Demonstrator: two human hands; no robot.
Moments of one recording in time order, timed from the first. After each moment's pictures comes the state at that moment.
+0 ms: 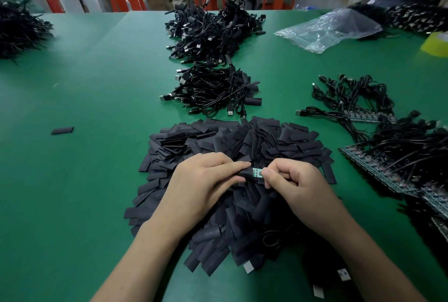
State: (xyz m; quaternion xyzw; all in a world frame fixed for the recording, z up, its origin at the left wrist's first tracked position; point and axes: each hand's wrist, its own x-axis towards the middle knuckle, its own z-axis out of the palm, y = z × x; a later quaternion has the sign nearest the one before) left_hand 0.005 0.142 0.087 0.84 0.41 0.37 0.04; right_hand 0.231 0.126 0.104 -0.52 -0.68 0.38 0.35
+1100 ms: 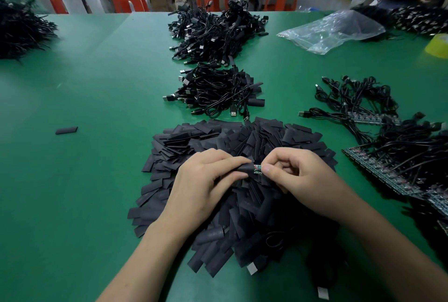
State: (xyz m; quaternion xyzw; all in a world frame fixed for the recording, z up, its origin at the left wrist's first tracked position) left_hand 0.007 0.144 0.081 0.80 0.44 0.40 0.12; right_hand 0.235 0.147 0.123 -0.49 -0.71 0.42 0.29
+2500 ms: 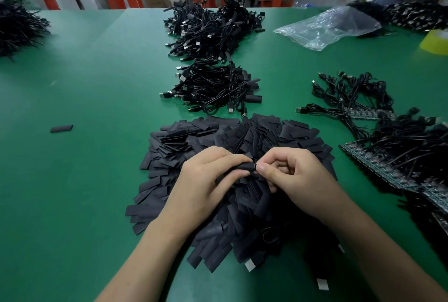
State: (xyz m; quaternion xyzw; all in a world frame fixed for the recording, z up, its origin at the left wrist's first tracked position) left_hand 0.010 0.143 0.080 0.81 0.39 0.42 0.11; right_hand 0.224 0.139 0.117 -0.50 -0.66 0.45 0.34
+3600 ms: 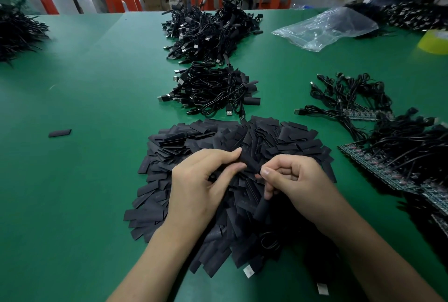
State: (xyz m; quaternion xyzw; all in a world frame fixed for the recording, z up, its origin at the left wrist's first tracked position) left_hand 0.024 0.133 0.090 0.72 0.46 0.51 0.08; right_hand 0.228 0.132 0.108 -0.50 -0.60 0.50 0.38
